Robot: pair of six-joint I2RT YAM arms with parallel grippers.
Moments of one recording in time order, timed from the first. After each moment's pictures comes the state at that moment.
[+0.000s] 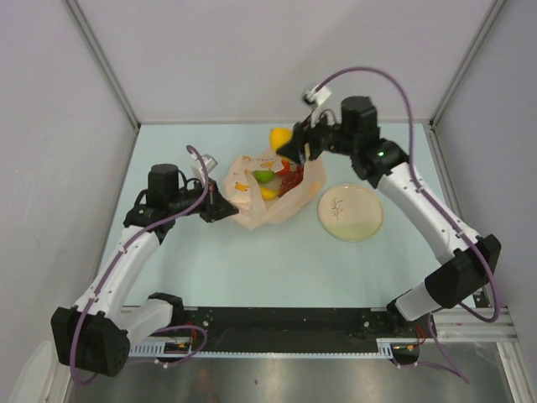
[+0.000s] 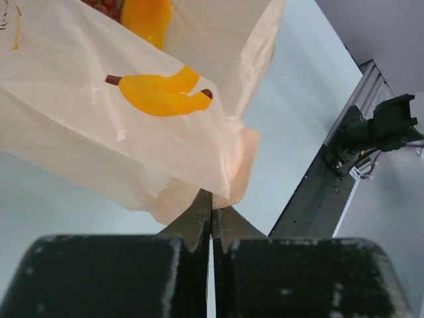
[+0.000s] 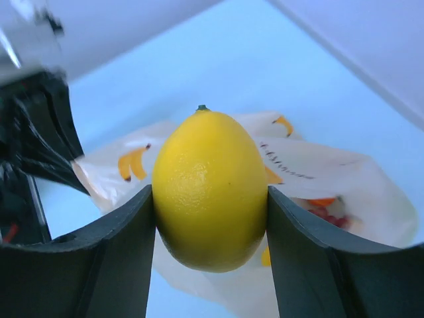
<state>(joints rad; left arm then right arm) -0.20 1.01 0.86 -0.44 0.80 -0.12 0.57 1.52 1.54 -0.32 -0.48 -0.05</state>
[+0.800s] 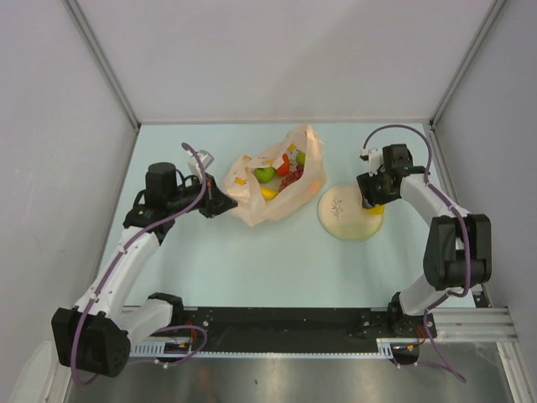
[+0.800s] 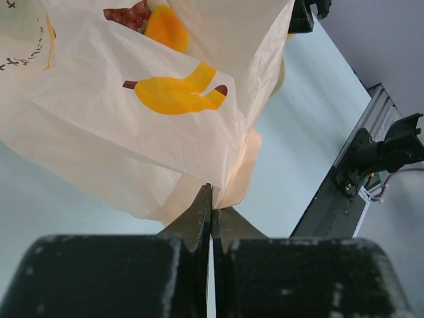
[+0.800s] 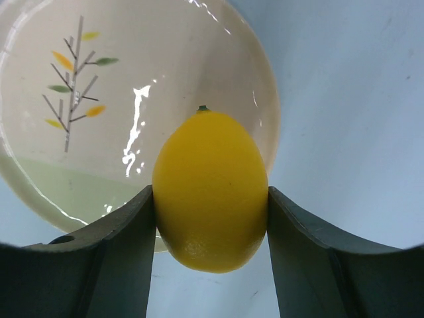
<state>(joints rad) -0.19 1.03 0.85 -0.32 0.76 -0.17 0.07 1.58 1.12 -0.57 -0.12 -0.27</state>
